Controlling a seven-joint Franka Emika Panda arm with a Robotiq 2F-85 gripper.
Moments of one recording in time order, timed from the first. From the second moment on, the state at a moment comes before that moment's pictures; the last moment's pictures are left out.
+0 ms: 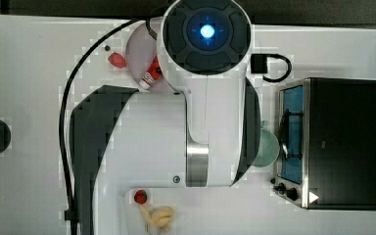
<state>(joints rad) 0.02 0.00 0.00 -1.78 0.01 0.23 -0.05</state>
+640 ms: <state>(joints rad) -0.03 -0.60 -0.09 -2.17 -0.05 0.09 0.06</state>
